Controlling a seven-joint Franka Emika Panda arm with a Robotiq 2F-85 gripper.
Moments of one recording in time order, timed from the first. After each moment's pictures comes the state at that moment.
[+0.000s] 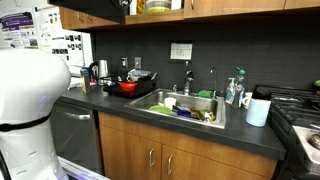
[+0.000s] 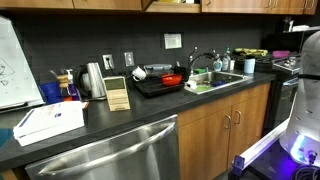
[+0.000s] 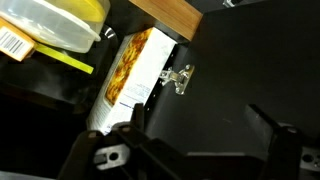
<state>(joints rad) 0.39 -0.47 -0.12 -1.93 -0.20 2.71 -0.29</state>
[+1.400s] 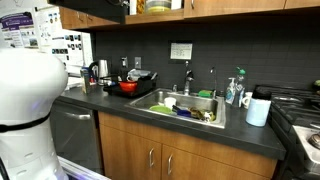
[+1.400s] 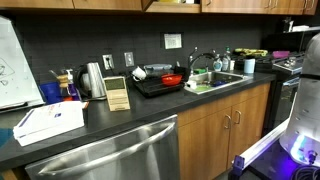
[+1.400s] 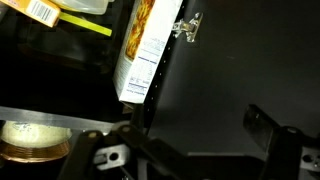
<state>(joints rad) 0.25 -0.59 -0.01 -2.04 -0.12 2.91 -0.21</state>
